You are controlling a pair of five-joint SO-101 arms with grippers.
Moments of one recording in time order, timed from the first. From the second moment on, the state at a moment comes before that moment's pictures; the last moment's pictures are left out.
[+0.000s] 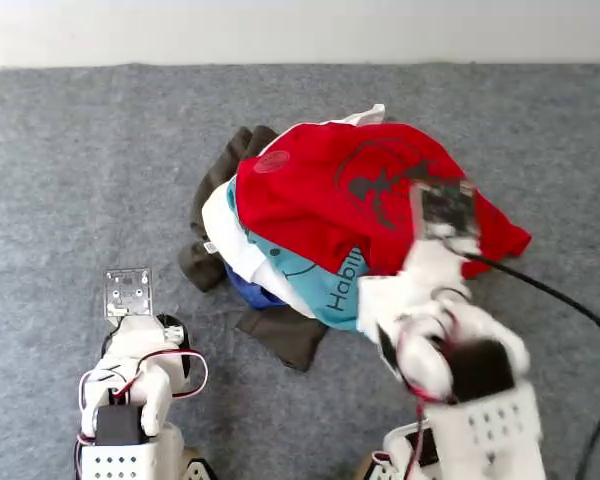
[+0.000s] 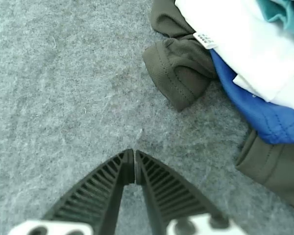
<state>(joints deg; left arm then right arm) -5.7 -100.6 97.1 64.5 7.5 -20.4 -56.7 39.4 78.7 -13.0</state>
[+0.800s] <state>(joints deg) -5.7 -100.6 97.1 64.5 7.5 -24.9 9.8 -23.3 100.2 6.3</state>
